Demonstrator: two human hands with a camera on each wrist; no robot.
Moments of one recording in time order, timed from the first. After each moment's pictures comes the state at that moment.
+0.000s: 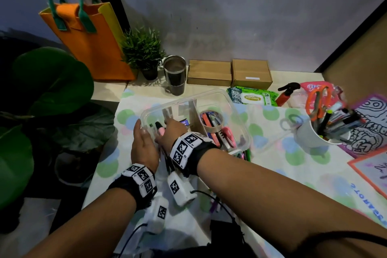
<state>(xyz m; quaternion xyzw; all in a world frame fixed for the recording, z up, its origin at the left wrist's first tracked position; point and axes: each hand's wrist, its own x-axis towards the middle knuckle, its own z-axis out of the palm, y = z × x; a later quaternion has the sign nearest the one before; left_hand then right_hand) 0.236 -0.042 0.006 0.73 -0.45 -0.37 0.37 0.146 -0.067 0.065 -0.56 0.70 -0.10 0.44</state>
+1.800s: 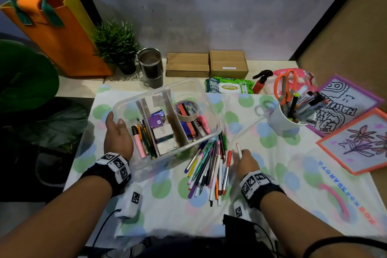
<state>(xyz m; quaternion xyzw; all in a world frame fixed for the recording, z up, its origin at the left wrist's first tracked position) 0.236 -0.045 0.001 0.75 -0.48 -0.33 0.31 -0.057 0.087 -0.036 -0.32 0.87 -0.09 0.36</state>
